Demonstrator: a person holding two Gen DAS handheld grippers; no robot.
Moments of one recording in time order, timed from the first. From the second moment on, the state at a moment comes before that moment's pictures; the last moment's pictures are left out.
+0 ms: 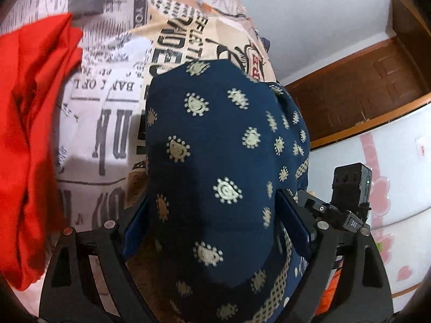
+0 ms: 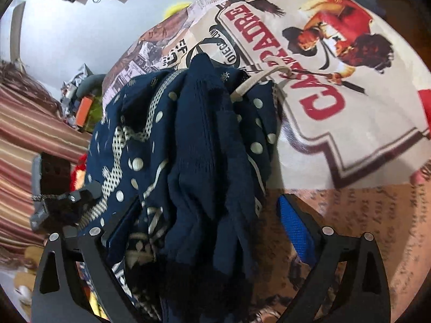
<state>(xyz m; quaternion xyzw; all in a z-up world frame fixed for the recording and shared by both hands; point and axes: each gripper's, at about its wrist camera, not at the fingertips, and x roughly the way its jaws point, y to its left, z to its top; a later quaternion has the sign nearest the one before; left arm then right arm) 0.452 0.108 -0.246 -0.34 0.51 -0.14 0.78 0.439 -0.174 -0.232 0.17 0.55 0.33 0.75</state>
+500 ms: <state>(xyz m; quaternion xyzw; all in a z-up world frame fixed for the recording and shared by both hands) 0.437 0.100 -0.209 -0.31 0.50 -0.15 0.79 0.424 -0.151 -0.192 0.17 0.55 0.33 0.74</state>
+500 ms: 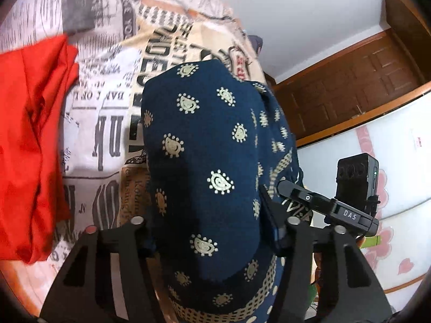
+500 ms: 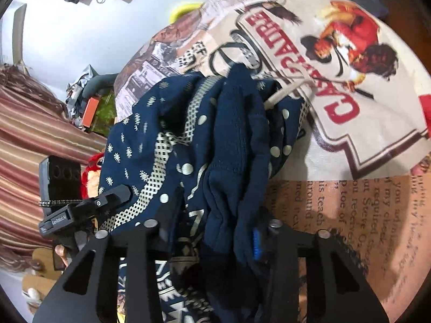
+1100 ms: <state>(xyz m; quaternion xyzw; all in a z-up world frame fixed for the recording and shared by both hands) 0.340 0.214 -0.051 -0.27 0.37 -0.13 0.88 0.361 -0.038 -0.055 0.09 0.44 0.40 0.80</state>
